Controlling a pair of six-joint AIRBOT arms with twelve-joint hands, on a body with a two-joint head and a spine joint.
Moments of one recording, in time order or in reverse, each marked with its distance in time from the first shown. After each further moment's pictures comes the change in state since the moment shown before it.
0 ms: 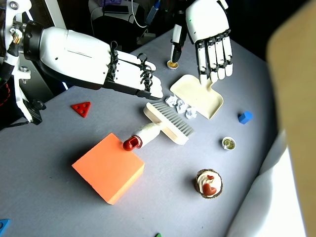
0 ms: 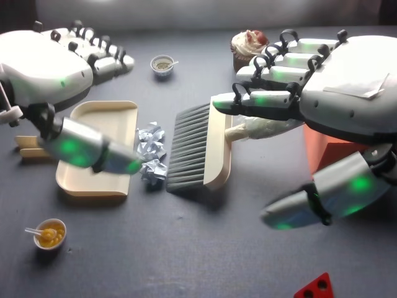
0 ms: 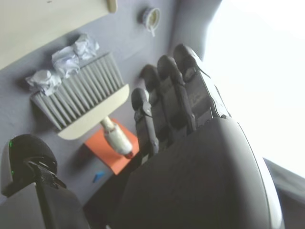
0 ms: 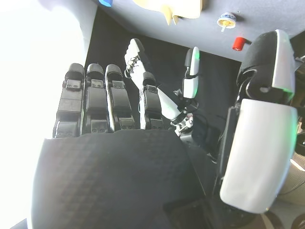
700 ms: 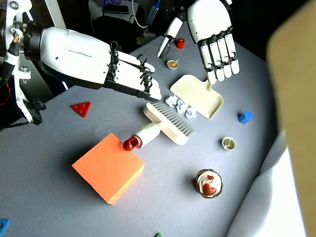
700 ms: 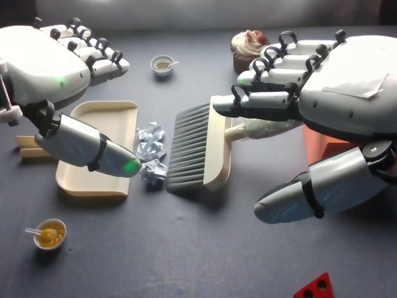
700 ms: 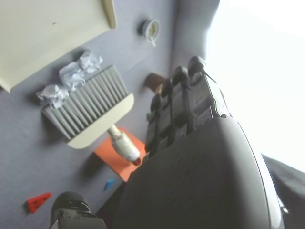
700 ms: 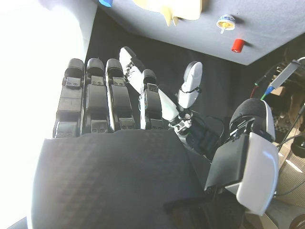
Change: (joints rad) left arm -0.033 -0.009 0.022 -0.252 0.037 0.350; right arm 0.000 0.000 -0.002 -0.003 -0.003 0.000
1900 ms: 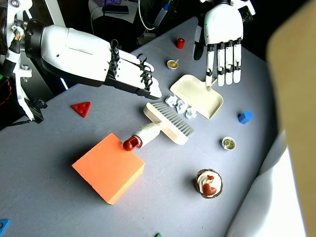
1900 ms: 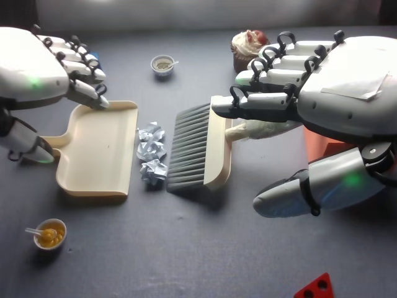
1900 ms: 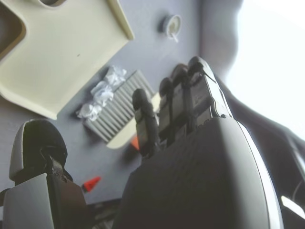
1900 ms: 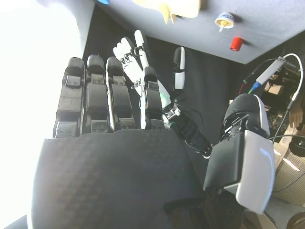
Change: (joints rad) left arm 0.025 -0.067 0.287 -0.163 0.396 0.253; right arm 0.000 0.000 -0.005 -0.002 -0.002 0.000
